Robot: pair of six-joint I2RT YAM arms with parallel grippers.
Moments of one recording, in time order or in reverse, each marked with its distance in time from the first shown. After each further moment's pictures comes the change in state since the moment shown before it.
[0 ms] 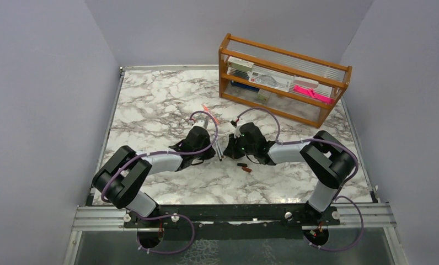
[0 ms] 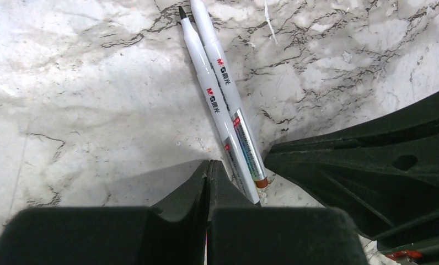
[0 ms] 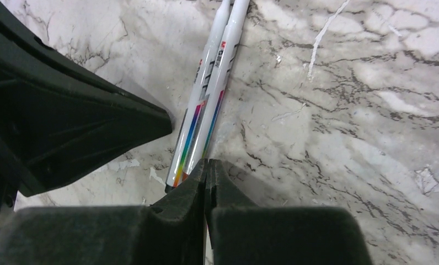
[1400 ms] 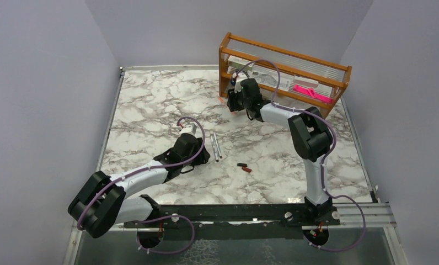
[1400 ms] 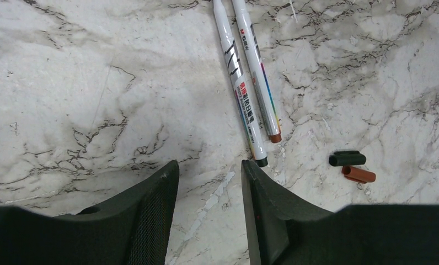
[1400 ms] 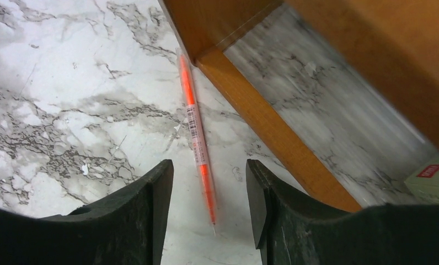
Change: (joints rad) left arm 0.002 -0.304 -0.135 -0.138 -0.070 -0.008; right arm -0.264 0.363 0.693 -0.202 0.156 -0.370
